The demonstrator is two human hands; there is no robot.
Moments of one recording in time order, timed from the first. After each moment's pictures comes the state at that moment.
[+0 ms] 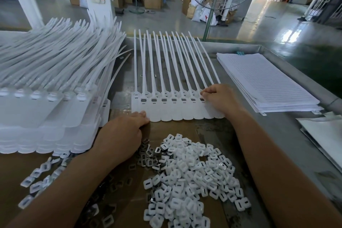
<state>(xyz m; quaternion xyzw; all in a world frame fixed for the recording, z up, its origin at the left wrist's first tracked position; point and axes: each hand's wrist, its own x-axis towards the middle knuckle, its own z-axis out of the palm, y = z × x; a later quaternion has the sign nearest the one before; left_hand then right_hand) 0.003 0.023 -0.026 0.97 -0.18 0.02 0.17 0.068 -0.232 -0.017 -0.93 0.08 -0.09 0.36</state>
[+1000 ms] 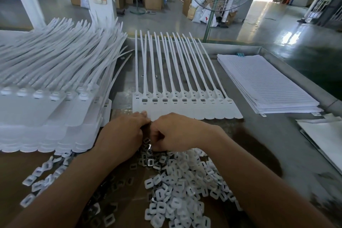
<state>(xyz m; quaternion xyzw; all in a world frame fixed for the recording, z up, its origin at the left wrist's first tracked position) 0.004 0.025 -0.028 0.96 -0.19 0.02 0.18 -0.008 -0.118 0.026 -0.94 -0.26 0.21 0.11</state>
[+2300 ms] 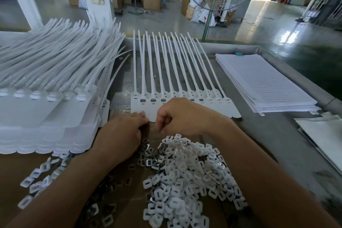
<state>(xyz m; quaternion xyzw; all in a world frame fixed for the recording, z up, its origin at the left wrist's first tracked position) 0.003 0.024 -0.032 0.97 -0.18 0.05 0.16 0.003 -0.139 0.034 -0.93 -0.19 0.17 0.26</state>
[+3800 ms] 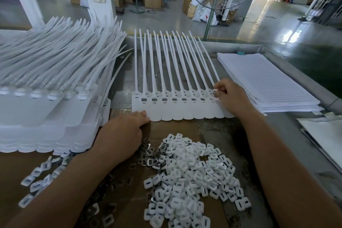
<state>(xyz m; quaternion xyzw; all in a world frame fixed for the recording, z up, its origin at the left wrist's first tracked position) 0.003 0.023 -0.027 0.97 -0.18 0.03 0.17 0.061 -0.253 -0.015 -0.94 0.06 -0.12 0.32</state>
